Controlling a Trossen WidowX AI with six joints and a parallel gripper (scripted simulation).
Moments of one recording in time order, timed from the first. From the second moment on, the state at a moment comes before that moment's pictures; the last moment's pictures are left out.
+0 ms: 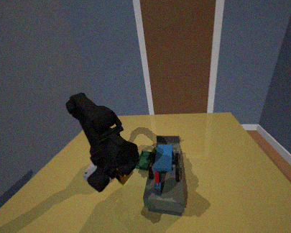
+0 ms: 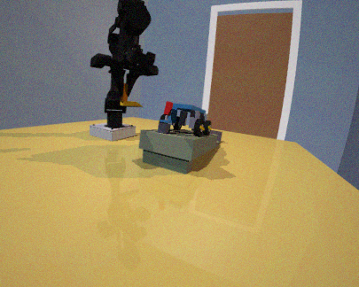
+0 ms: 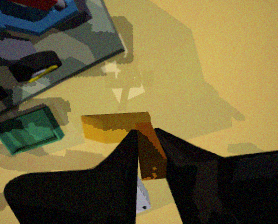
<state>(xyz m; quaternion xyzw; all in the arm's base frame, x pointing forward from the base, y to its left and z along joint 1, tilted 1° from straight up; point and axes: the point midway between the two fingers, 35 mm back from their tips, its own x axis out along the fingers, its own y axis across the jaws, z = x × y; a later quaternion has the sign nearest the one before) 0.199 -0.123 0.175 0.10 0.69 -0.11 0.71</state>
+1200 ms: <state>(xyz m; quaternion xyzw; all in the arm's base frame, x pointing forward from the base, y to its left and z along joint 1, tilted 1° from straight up) 0.199 -0.123 0.175 -0.33 0.62 0.30 0.64</state>
